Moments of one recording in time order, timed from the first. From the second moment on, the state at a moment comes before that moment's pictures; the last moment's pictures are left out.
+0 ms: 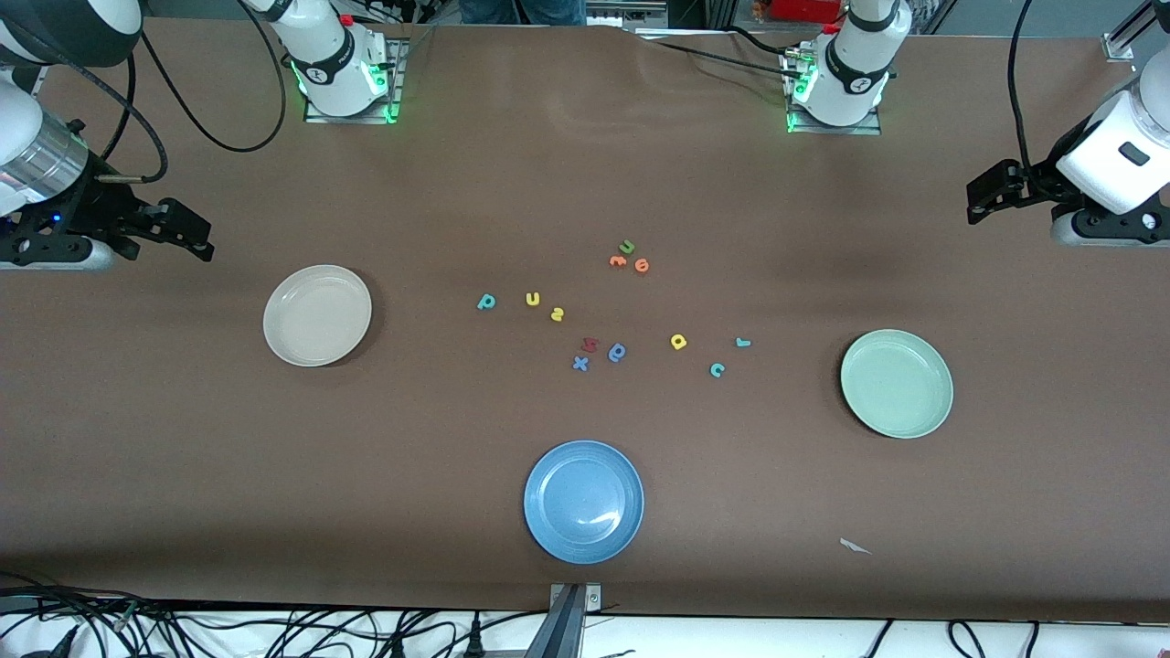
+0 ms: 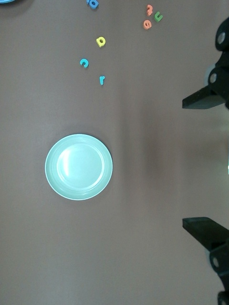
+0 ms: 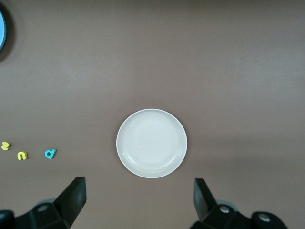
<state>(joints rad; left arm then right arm) -0.01 0.02 -0.06 -1.55 0.05 1.47 -0.05 0.07 -0.02 -0.02 -1.78 0.01 1.81 0.06</state>
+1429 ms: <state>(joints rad) -0.01 0.02 -0.06 -1.55 0.05 1.47 -0.05 0.09 0.00 -0.01 -1.78 0.01 1.80 0.06</state>
